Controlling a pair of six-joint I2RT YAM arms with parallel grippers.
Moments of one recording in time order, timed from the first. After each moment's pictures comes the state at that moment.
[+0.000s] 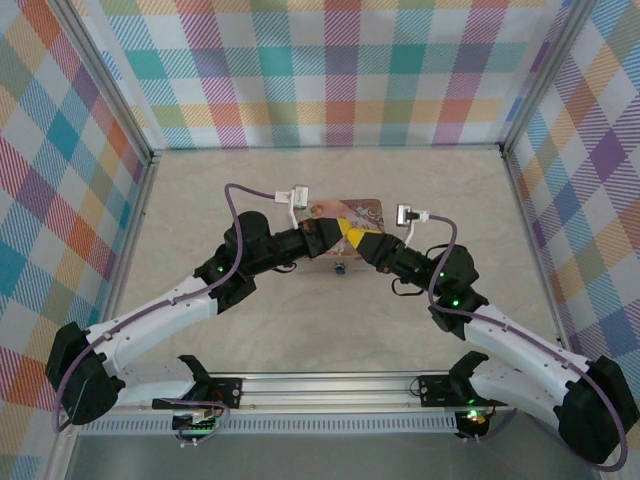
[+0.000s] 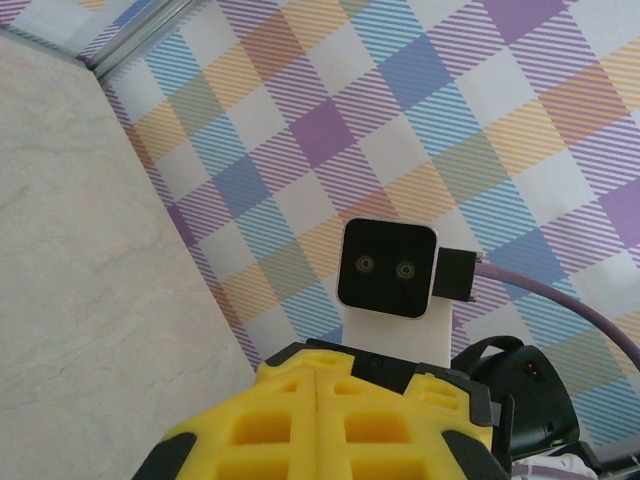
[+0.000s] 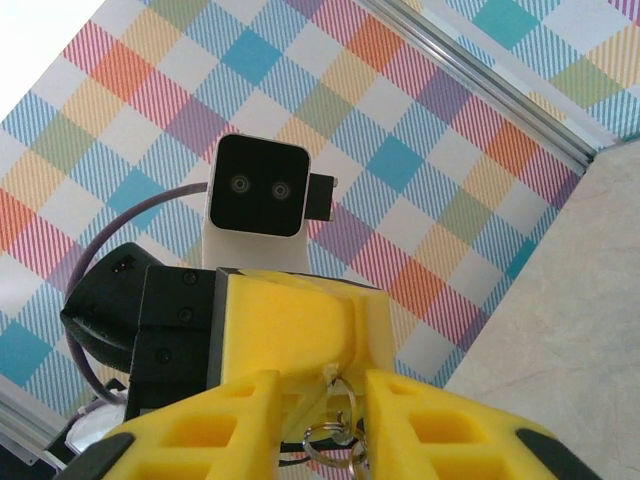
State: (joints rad) left arm -0.82 1.18 0.91 0.27 0.32 -0.98; right arm 0.68 0.93 0.51 0.70 -0.43 1.06
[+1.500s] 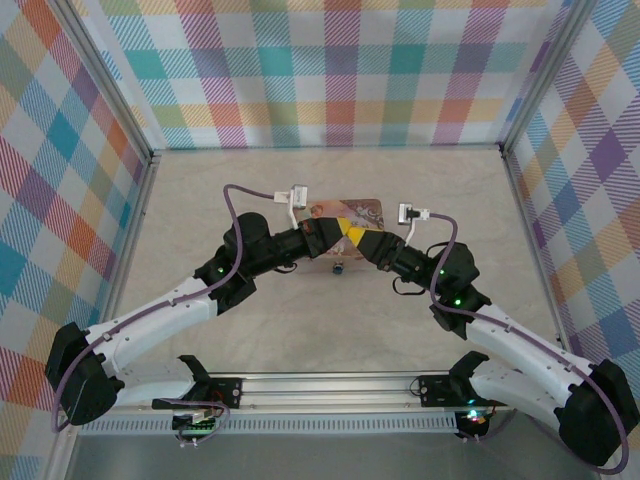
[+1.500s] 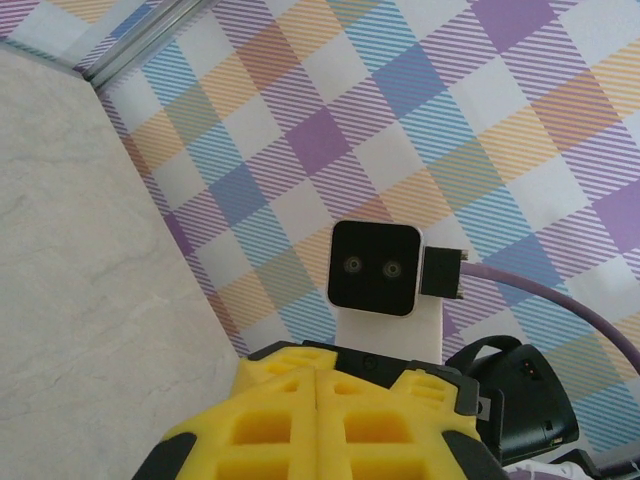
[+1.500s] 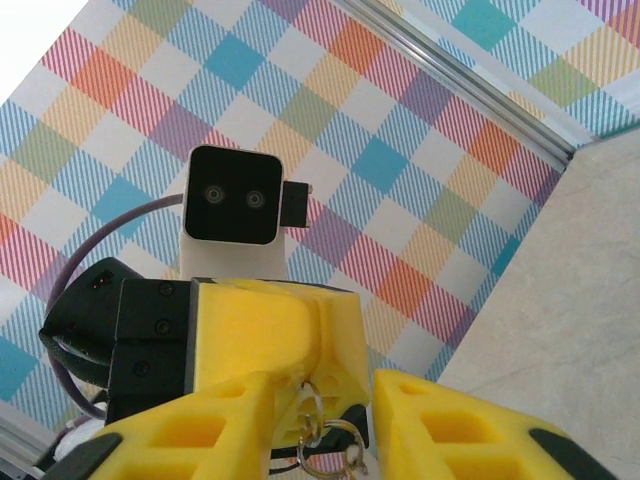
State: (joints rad) left arm -0.83 1.17 0.91 0.29 0.30 -0.98; right arm 0.67 0.92 0.53 0.64 -0.42 1.06
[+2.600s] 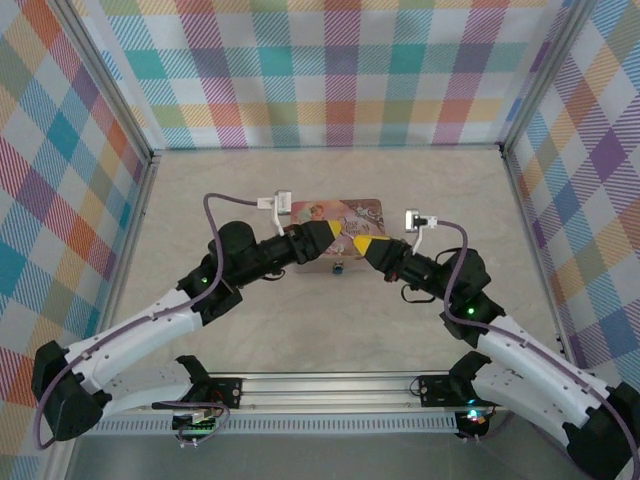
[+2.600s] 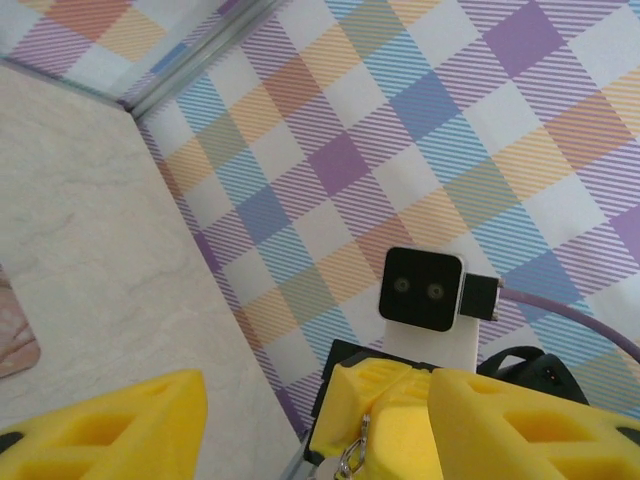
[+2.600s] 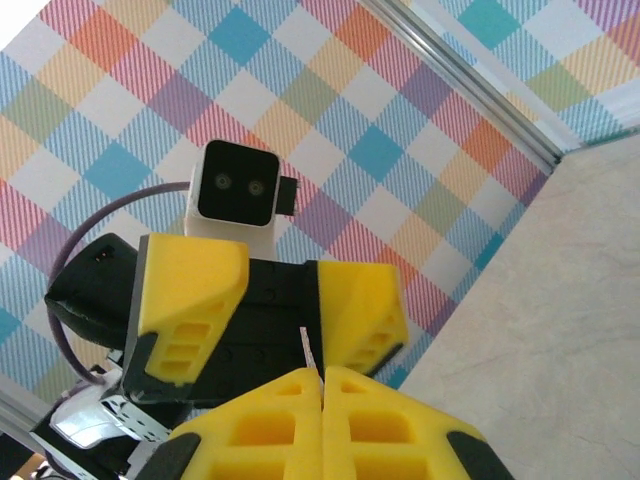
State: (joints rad) left arm -0.84 1.04 0.87 0.18 0.19 -0.94; right arm 0.67 0.77 0.53 0.44 -0.43 0.94
